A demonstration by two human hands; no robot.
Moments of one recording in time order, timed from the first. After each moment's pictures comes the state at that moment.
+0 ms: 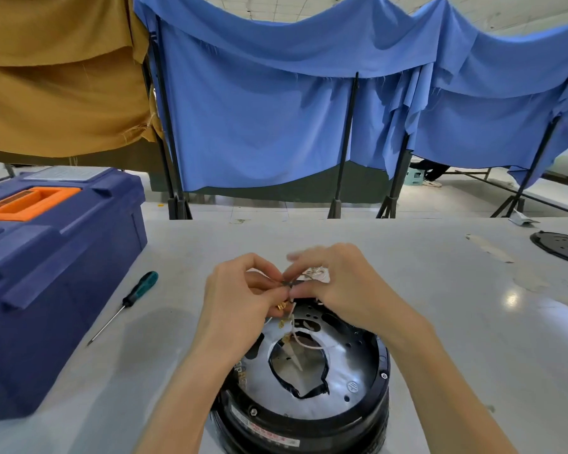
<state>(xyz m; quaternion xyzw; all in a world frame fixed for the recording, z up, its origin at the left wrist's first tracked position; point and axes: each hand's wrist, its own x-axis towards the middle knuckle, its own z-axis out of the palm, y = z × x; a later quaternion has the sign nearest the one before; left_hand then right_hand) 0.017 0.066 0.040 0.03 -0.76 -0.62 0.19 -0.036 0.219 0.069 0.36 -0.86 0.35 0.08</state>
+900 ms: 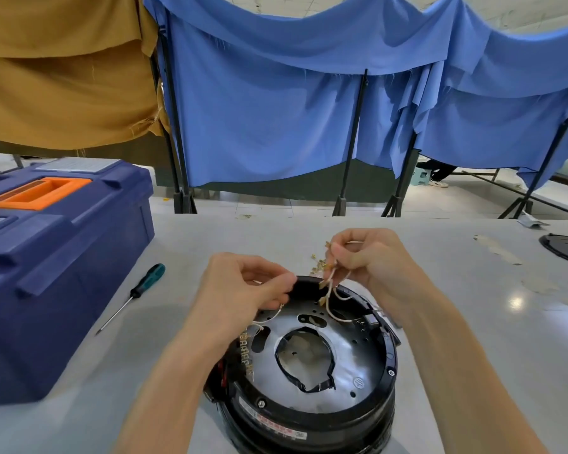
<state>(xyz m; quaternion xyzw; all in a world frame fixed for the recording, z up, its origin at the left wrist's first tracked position) 0.026 0.052 0.048 0.03 -0.76 -0.63 0.13 -0.049 0.234 0.072 0.18 -0.69 0.70 -0.08</state>
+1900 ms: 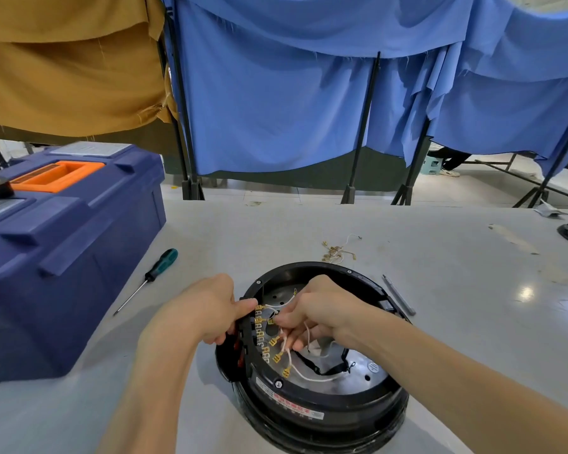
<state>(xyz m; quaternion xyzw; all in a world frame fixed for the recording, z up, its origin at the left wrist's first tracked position) 0.022 0.005 0.029 0.14 -0.96 -0.21 -0.12 -0.033 0.173 0.013 0.08 -0.78 0.53 -0.33</state>
